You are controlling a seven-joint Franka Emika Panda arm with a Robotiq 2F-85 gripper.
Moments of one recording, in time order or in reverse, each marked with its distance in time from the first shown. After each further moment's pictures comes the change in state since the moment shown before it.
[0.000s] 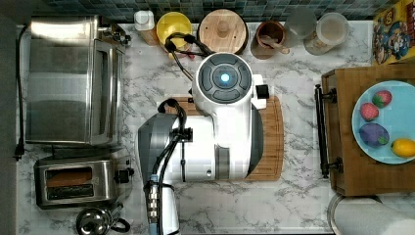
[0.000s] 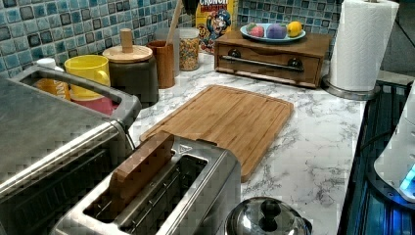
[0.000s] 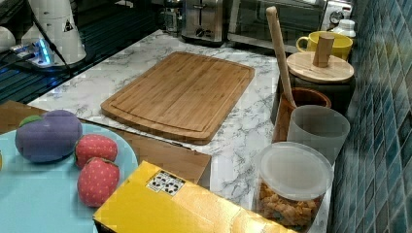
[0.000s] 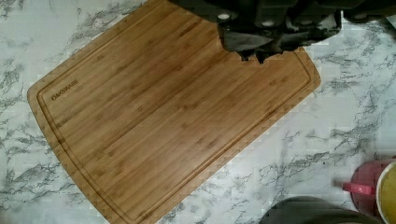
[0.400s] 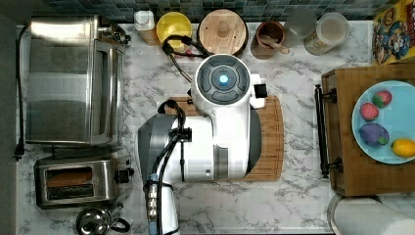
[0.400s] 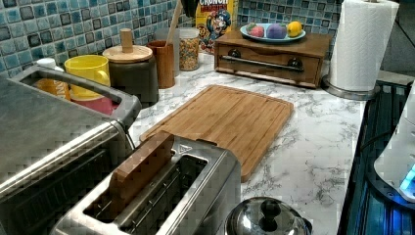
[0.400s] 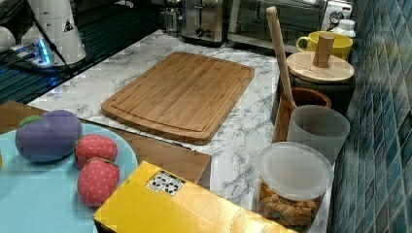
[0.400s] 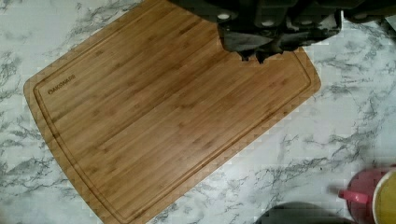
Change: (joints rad) arm 0.000 0.000 0.005 -0.017 0.003 0.016 -0.050
